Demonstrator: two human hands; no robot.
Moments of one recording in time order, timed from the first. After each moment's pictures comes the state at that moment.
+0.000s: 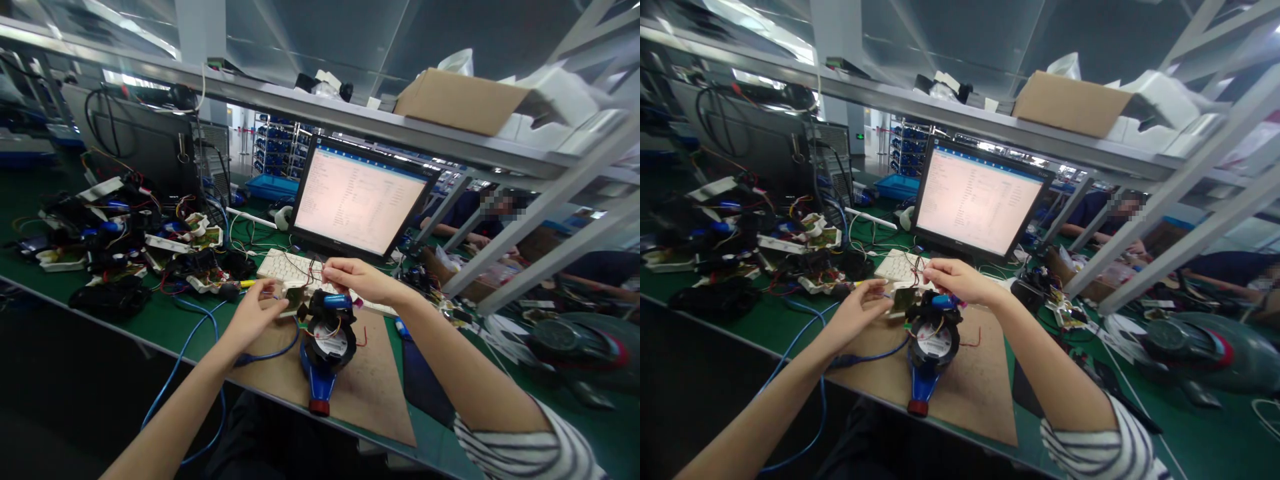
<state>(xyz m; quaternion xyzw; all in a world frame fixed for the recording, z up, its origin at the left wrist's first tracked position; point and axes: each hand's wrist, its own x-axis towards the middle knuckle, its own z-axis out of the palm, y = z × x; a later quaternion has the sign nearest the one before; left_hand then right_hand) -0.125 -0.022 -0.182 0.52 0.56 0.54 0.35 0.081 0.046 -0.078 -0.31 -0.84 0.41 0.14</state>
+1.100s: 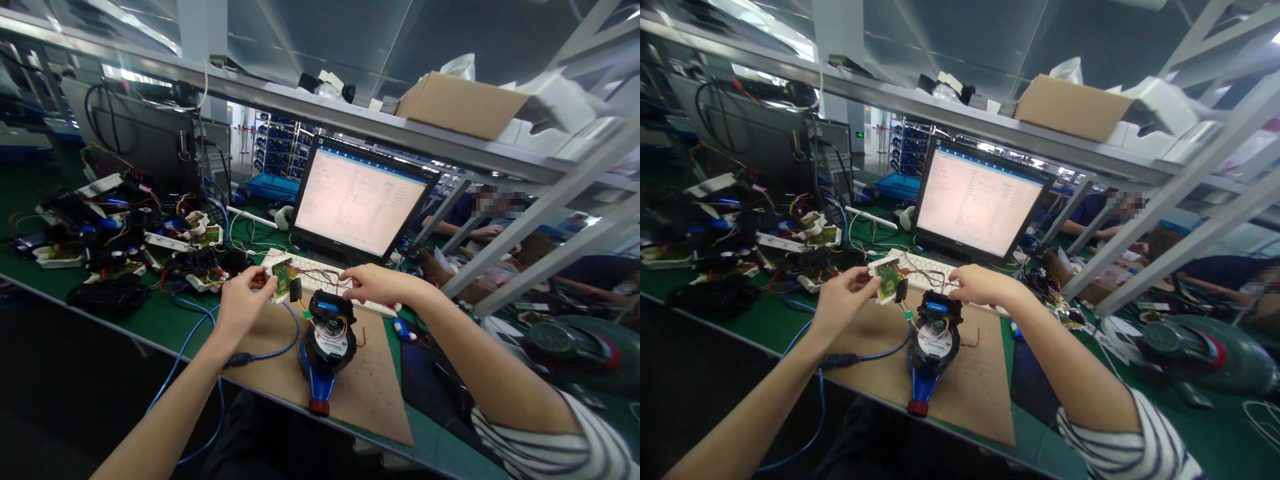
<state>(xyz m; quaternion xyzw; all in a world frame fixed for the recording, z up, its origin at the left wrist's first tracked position) -0.131 -0.023 -0.154 0.54 0.58 0.58 0.19 0.093 0.047 -0.054 -0.46 -0.87 0.17 -0.04</state>
